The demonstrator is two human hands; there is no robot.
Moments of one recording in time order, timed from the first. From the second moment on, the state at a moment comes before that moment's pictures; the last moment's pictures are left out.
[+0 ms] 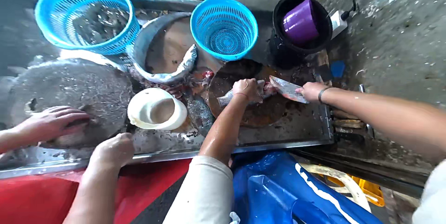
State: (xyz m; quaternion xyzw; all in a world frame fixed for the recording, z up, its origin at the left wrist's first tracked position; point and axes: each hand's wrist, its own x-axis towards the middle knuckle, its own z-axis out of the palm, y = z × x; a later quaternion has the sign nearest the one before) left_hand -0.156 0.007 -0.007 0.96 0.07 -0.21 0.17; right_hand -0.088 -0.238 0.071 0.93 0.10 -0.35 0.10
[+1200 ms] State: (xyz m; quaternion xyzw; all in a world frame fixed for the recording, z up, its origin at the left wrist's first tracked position) left_hand -0.173 -0.093 0.168 0.94 -0.18 -0.24 0.14; right_hand -0.172 -0.335 -0.015 0.72 -0.12 -0.32 -0.60
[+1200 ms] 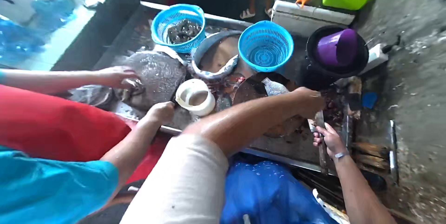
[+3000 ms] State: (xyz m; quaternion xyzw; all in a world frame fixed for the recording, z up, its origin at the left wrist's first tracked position) left_hand -0.273 0.020 0.045 0.92 0.16 0.11 0.33; right_hand -0.176 -0.268 -0.013 0.86 0.04 -0.11 -0.49
